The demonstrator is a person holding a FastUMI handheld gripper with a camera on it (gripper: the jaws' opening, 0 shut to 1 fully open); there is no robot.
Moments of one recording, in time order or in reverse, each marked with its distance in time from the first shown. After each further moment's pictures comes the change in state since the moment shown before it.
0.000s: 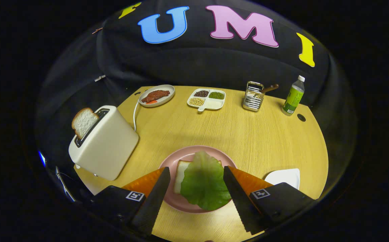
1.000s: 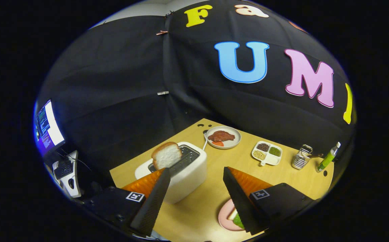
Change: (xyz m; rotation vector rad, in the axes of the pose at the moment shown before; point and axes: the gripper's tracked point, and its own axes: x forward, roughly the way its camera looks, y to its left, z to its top) arm -0.053 0.214 0.089 -0.276 -0.230 0.361
